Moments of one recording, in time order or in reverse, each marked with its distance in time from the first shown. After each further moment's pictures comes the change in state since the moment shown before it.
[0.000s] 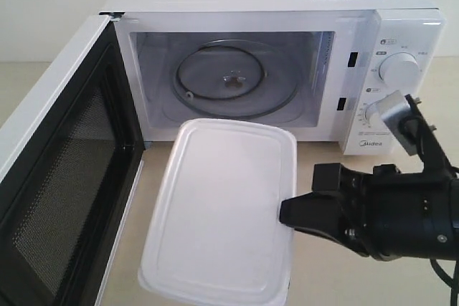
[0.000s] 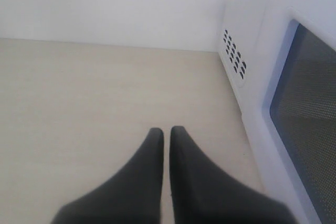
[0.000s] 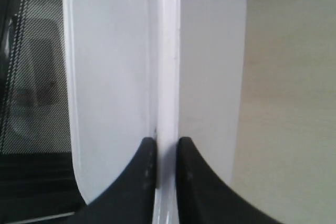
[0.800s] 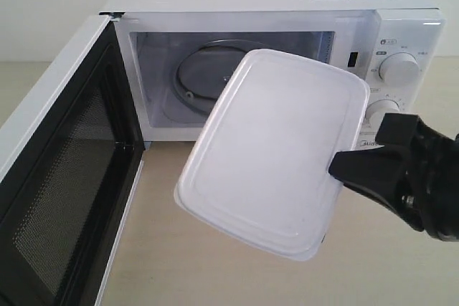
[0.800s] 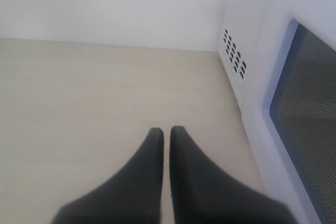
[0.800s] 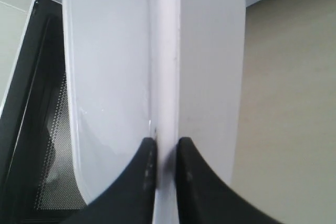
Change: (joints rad) left arm 0.000 0.000 0.000 0.000 0.000 0.000; right arm 0.132 -0.339 0.002 -0.375 -0.360 0.579
